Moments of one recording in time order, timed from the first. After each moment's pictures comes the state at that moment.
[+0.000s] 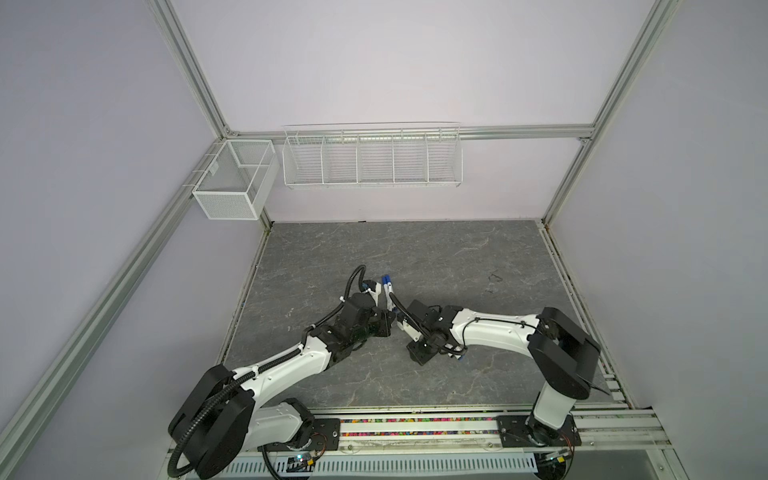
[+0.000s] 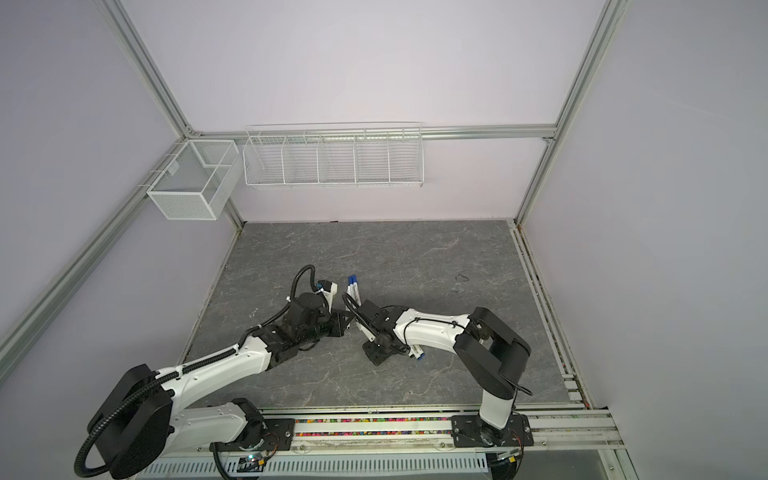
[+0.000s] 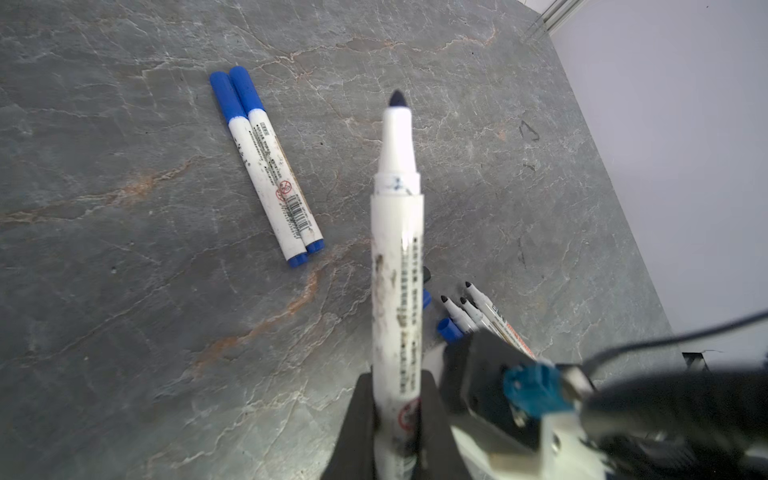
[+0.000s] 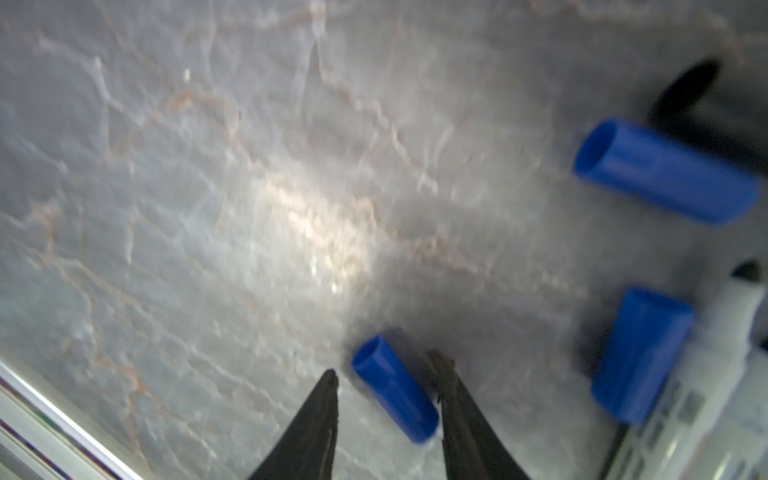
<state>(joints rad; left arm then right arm) -0.73 1.24 0.58 0.04 0.08 -0.61 0.99 1.74 1.04 -0.62 -0.08 0.26</state>
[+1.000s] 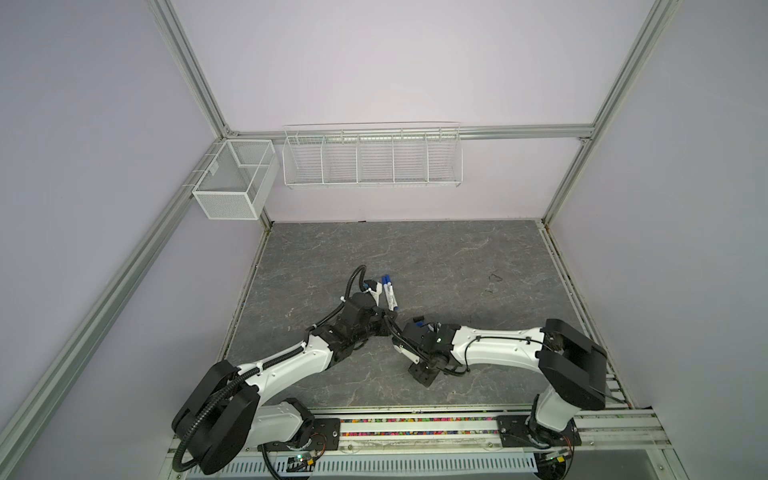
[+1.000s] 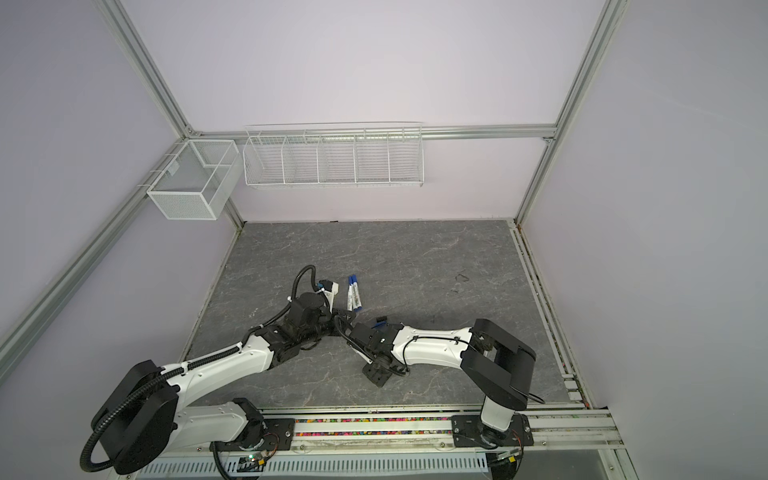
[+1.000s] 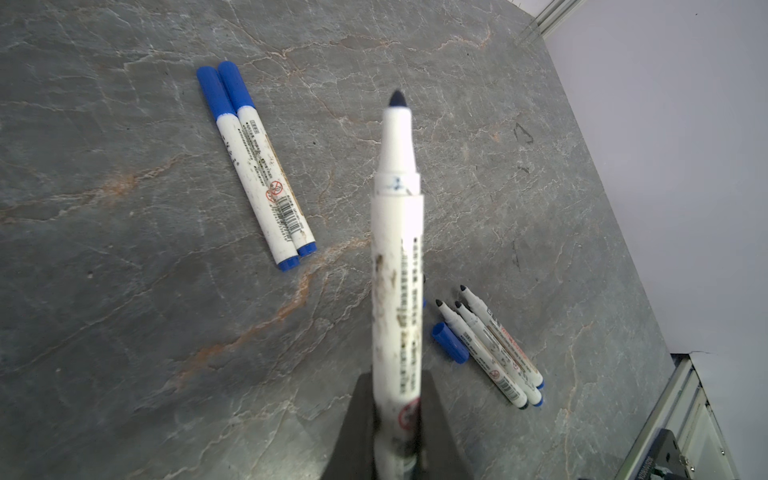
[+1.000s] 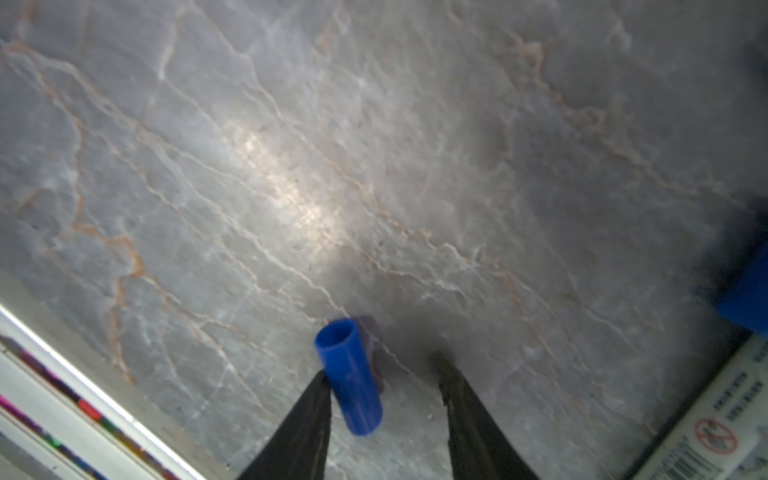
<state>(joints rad) -0.73 1.26 0.57 0.08 0.10 -0.63 1.11 1.72 1.00 -0.65 0.00 0.21</state>
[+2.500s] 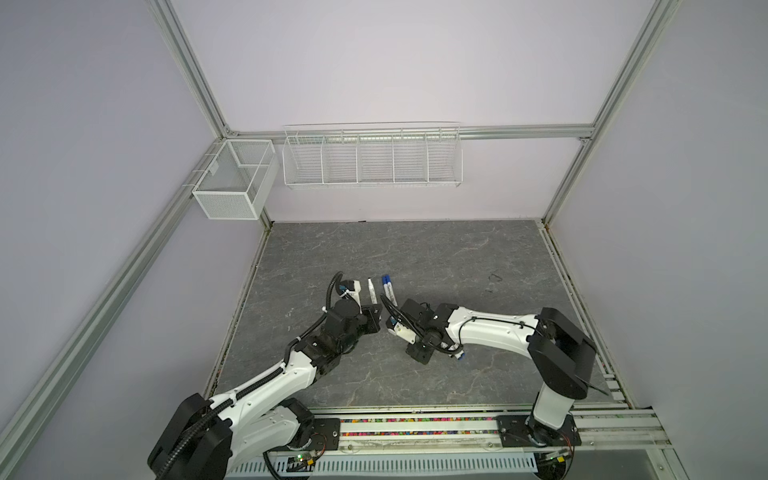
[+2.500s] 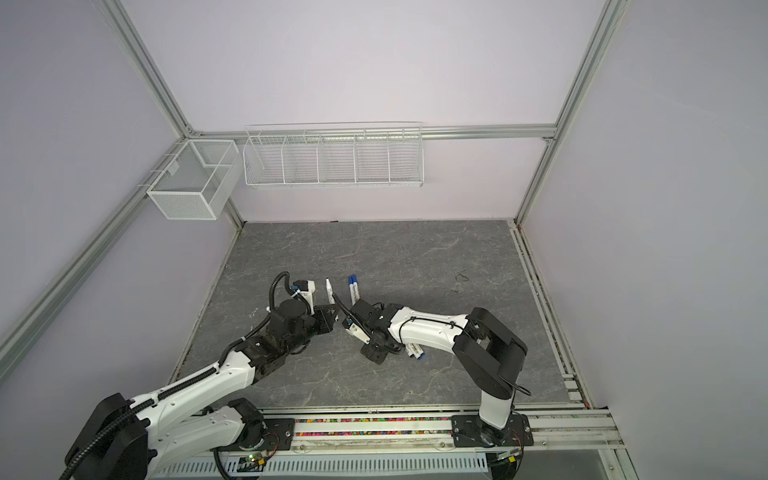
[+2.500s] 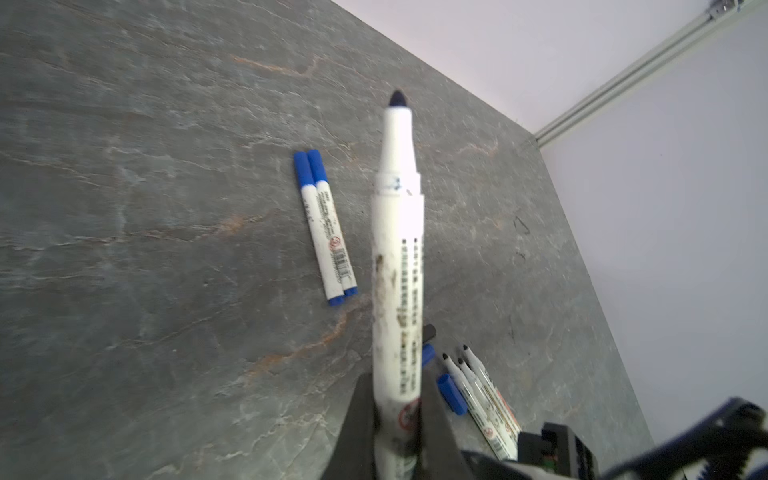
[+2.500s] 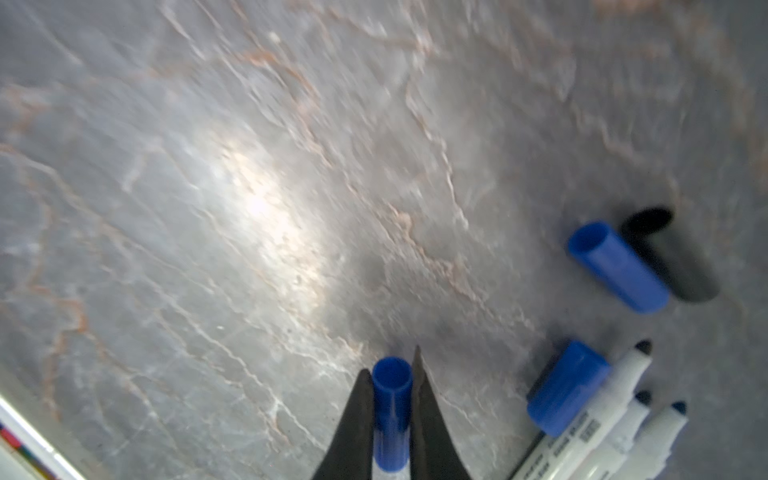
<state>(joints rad) -0.67 1.04 0.47 0.10 -0.08 -0.76 1.01 1.80 1.17 -0.69 -0.01 -0.11</state>
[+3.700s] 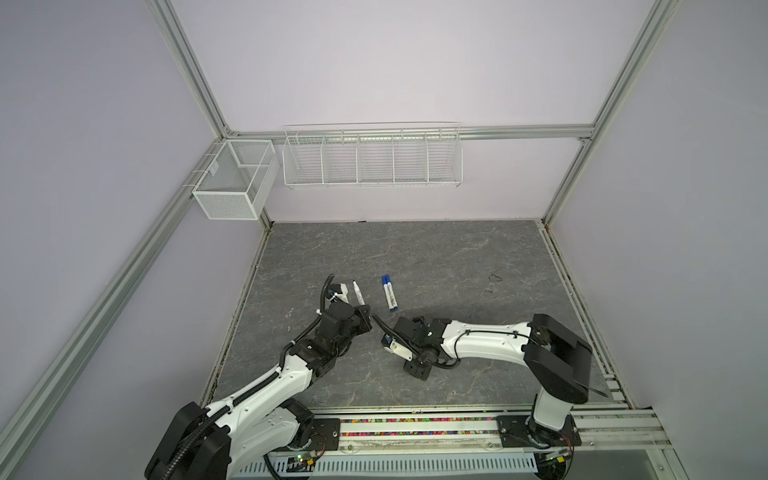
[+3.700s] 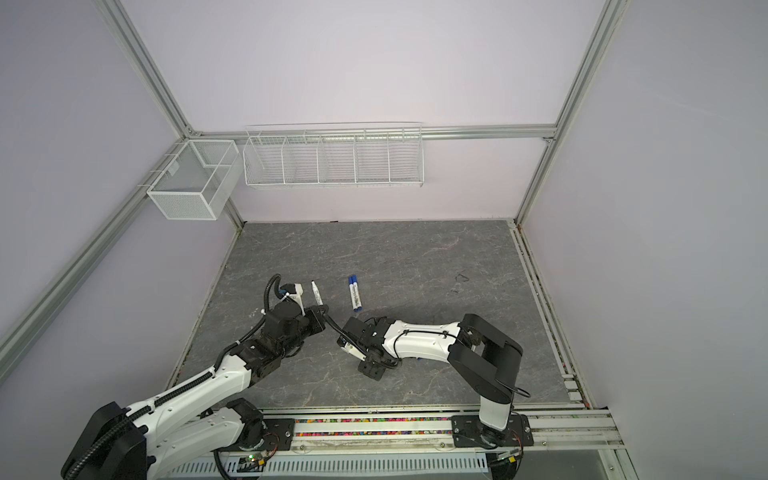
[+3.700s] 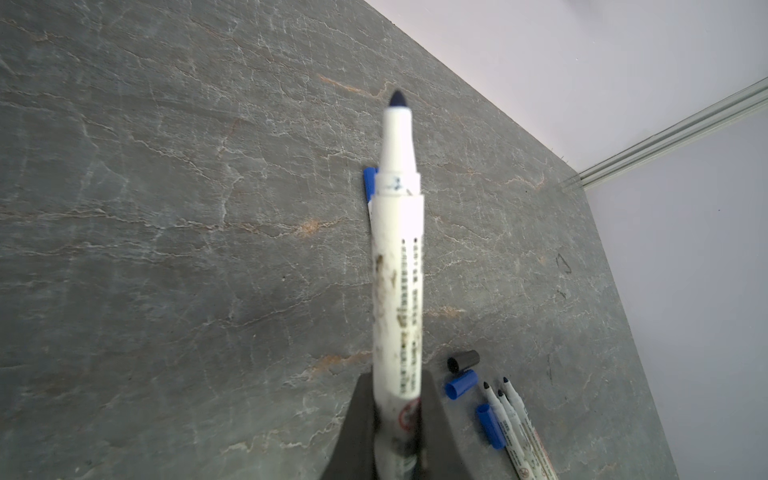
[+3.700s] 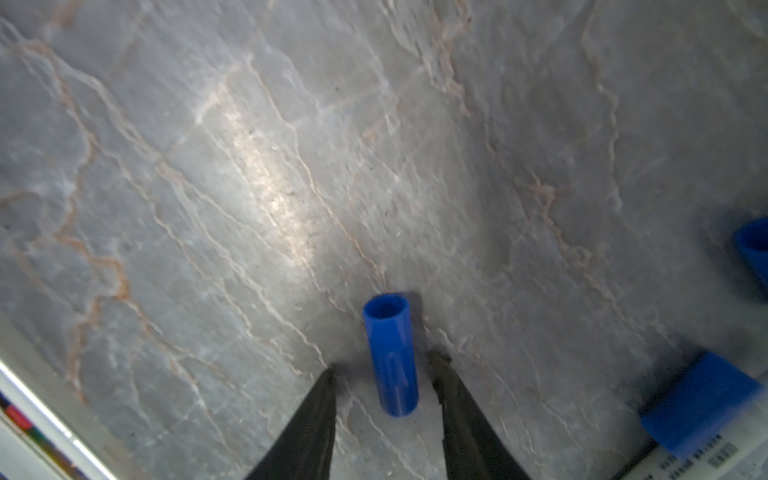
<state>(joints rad) -0.64 1.02 0.44 0.07 -0.13 -0.81 1.11 1.80 1.09 -0.67 0.03 -0.03</state>
